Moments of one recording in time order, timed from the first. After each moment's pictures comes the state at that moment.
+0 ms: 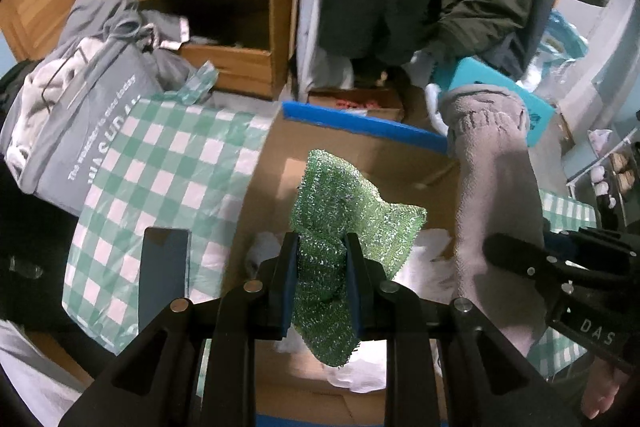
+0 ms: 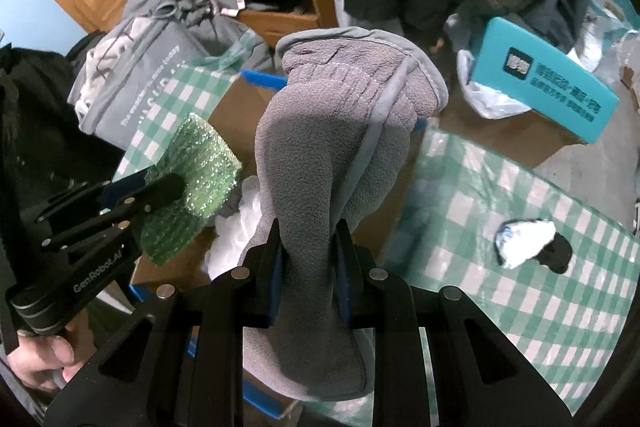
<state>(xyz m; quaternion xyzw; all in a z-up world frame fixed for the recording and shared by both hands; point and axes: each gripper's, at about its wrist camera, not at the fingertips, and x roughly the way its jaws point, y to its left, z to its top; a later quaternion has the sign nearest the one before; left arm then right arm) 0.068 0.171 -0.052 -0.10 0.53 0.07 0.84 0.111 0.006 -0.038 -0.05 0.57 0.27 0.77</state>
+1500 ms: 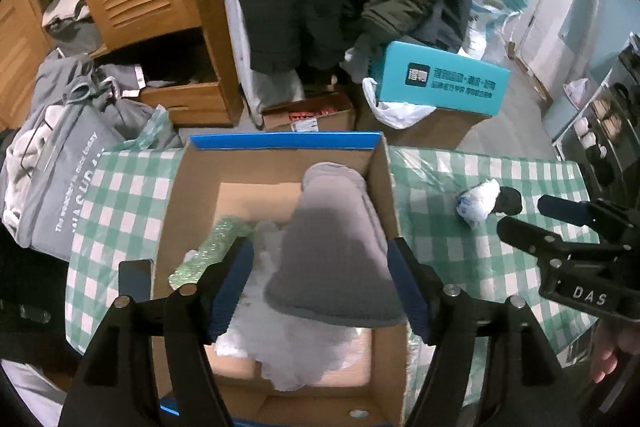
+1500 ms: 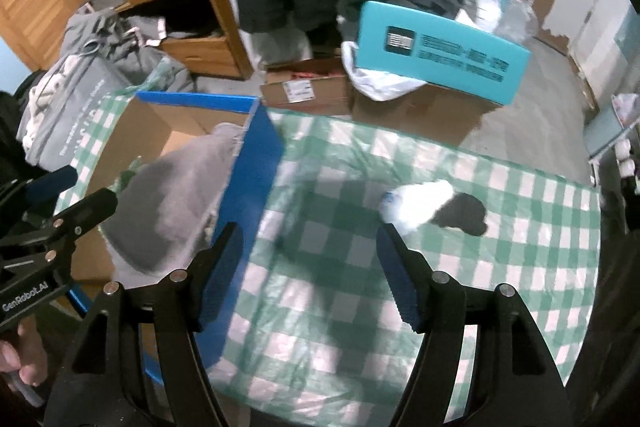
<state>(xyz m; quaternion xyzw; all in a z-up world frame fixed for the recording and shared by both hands) 0.071 0.067 -0.029 -0.01 0.51 0.01 0.86 0.103 -0.118 -0.036 -0.03 0.55 0.15 0.82</state>
